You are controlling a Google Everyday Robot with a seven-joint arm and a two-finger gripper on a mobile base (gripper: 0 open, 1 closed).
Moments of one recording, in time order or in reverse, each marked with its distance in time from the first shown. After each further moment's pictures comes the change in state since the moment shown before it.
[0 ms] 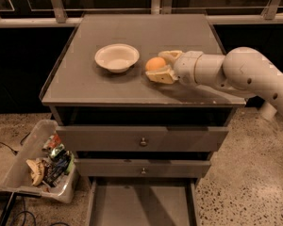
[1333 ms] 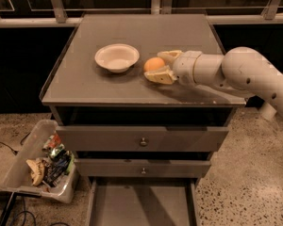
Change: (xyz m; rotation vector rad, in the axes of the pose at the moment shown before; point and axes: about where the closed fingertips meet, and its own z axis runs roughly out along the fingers) arm 0.000 0.000 0.001 0.001 0.000 0.006
